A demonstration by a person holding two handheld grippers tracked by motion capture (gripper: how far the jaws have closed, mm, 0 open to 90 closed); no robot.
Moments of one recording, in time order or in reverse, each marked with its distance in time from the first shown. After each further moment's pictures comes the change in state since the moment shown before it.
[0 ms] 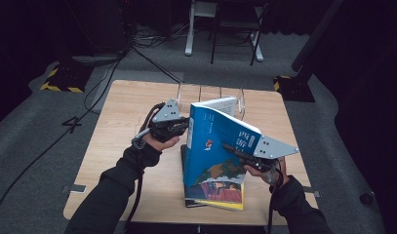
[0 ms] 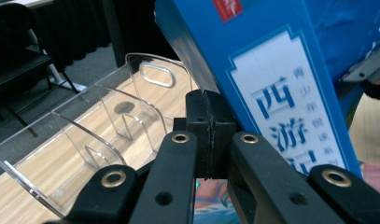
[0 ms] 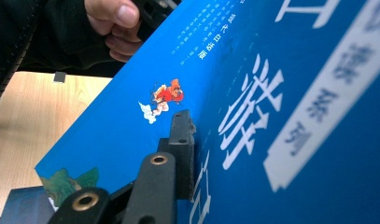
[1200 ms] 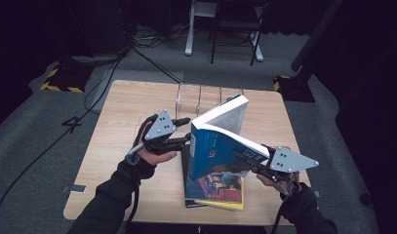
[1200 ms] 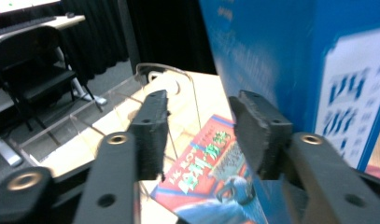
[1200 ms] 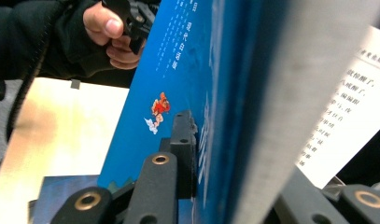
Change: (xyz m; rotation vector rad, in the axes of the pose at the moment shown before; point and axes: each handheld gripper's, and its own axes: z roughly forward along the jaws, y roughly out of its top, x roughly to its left) left arm -0.033 -0.018 -0.024 -0.039 0.074 0.026; right arm 0.011 0.000 -0.039 -0.071 0.014 -0.047
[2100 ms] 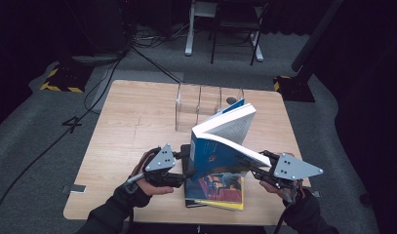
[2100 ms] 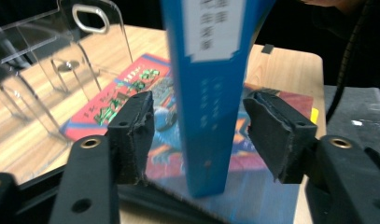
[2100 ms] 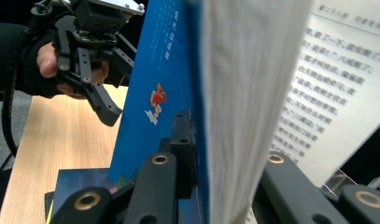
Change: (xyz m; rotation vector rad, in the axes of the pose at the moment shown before) left arm -0.048 -0.055 0.002 0.079 -0.172 -0.049; right arm 0.011 -0.005 -0.012 0.006 -0.017 0.017
